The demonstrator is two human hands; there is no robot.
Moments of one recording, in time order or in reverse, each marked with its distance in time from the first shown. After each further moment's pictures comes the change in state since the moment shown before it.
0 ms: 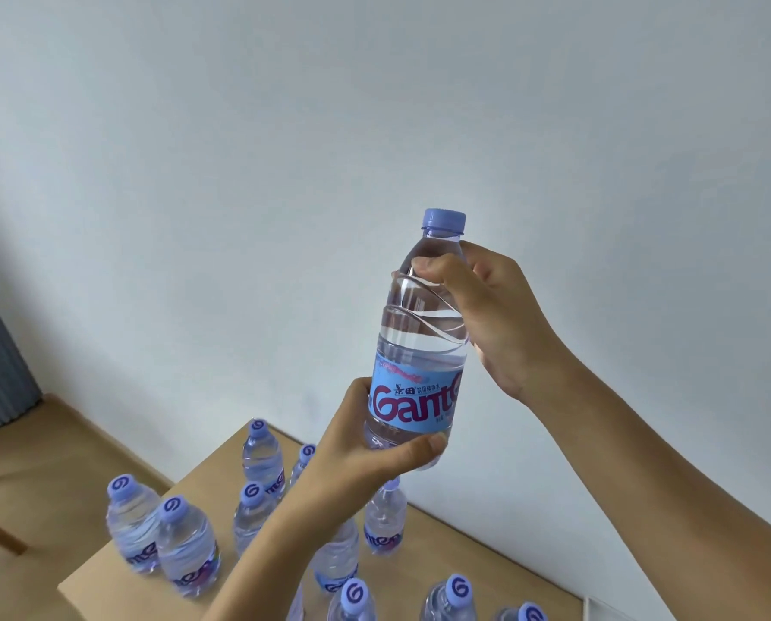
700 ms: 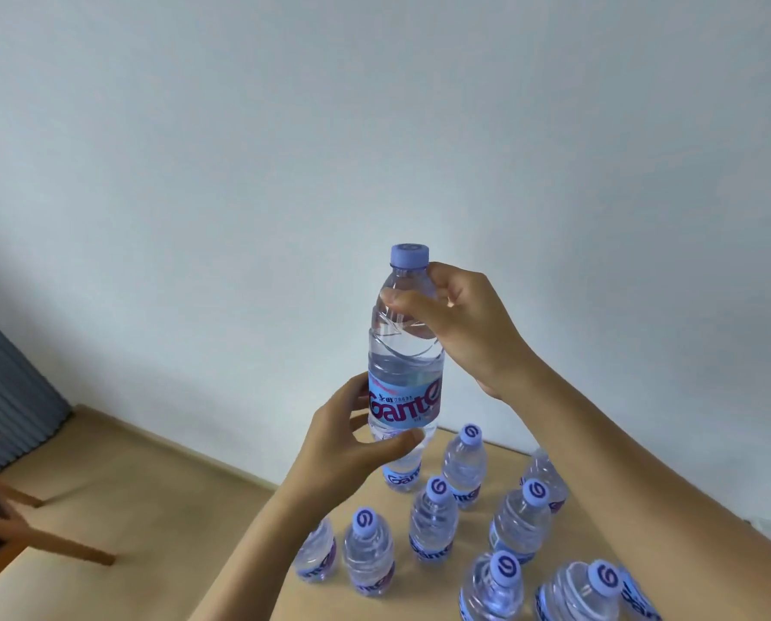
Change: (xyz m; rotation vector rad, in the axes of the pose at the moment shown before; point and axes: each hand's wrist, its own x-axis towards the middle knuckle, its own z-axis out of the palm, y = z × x) left_hand 0.028 -0.080 -0.283 0.308 -0.073 -0.058; right_hand 0.081 0.104 0.234 -0.143 0.137 0.144
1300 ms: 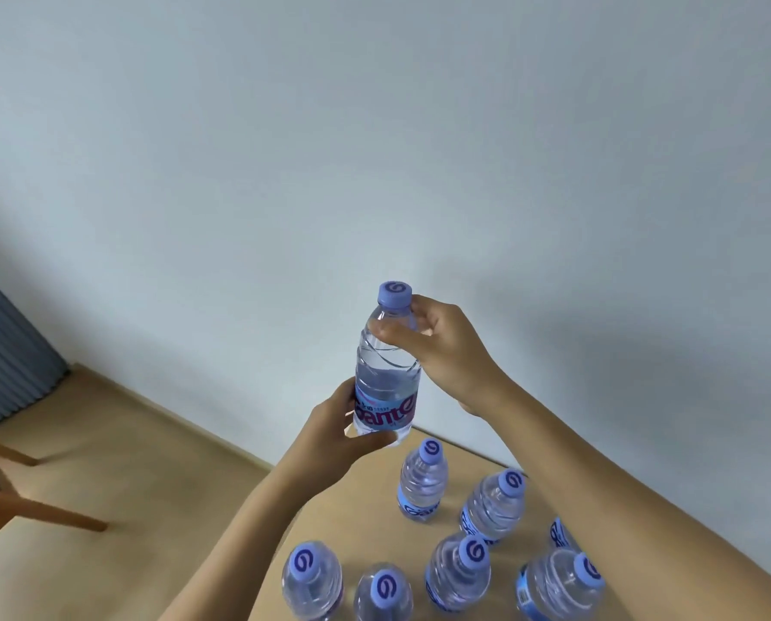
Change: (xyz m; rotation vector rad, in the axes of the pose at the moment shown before) left_hand 0.086 -0.091 -0.047 0.021 -0.047 -0.138; right_hand 0.089 0.083 0.052 -0.082 -0.168 0.150
